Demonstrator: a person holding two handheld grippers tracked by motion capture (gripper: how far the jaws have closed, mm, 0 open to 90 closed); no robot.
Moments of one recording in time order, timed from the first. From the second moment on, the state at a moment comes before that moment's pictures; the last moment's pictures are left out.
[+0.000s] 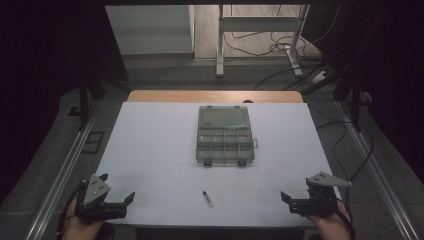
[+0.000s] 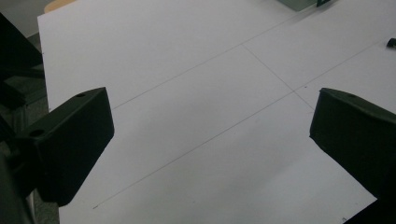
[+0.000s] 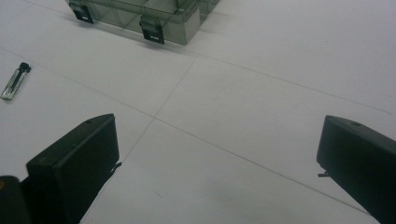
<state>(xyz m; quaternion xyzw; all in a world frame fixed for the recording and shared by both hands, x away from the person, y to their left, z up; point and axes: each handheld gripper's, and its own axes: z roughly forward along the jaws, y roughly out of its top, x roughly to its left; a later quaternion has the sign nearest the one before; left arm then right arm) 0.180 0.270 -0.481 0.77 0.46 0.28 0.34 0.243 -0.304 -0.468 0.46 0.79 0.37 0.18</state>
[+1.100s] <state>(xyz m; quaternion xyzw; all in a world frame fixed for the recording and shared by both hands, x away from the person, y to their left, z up) 0.181 0.271 -0.481 0.78 0.45 0.26 0.34 0.245 -0.296 -0.468 0.44 0.81 0.35 0.18</state>
